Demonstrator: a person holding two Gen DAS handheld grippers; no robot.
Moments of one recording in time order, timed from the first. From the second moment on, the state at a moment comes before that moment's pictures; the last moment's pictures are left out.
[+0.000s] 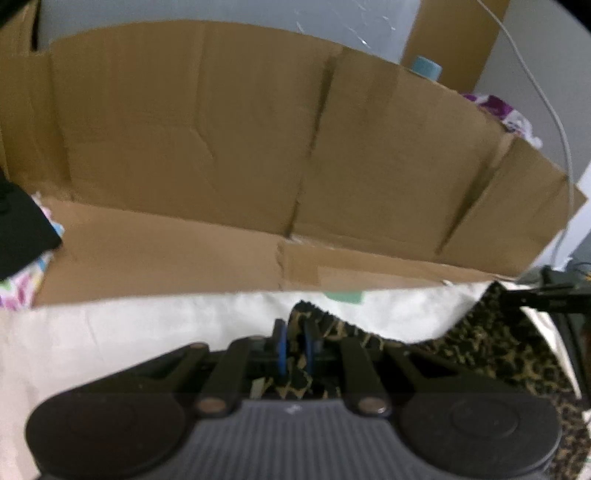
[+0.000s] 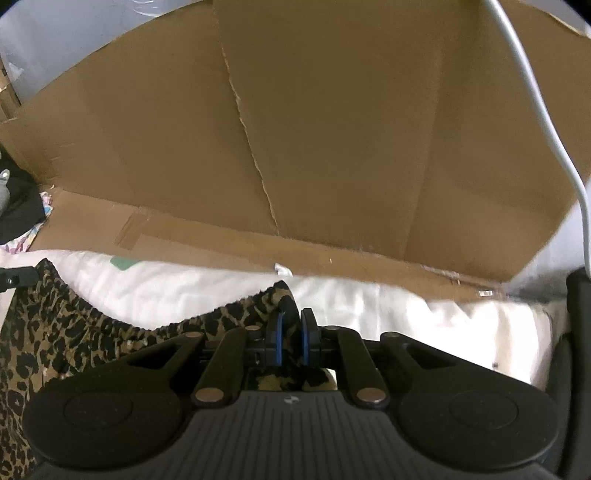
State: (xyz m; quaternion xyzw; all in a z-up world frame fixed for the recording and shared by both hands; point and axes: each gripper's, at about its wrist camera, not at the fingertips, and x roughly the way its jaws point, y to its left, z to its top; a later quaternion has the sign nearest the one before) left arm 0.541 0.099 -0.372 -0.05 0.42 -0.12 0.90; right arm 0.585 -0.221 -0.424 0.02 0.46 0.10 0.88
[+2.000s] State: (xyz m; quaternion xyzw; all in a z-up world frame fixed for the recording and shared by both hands) left arm 0.245 0.187 -0.379 0.01 0.46 0.04 0.89; right arm 0.282 -0.399 -0.454 0.07 0.49 0.00 0.87
